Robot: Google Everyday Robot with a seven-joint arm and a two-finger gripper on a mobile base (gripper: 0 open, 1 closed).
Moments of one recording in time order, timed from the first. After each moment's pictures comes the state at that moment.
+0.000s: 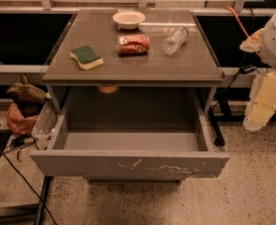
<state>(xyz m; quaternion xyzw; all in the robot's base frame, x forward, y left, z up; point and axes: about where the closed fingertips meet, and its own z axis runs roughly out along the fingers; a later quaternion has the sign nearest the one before) 0.438 -0.217 0.976 -0.60 0.78 -0.03 0.16</state>
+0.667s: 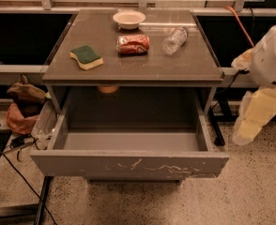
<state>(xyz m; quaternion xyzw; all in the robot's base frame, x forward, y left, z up) 0.432 -0.205 0.945 -0.60 0.78 0.00 0.16</state>
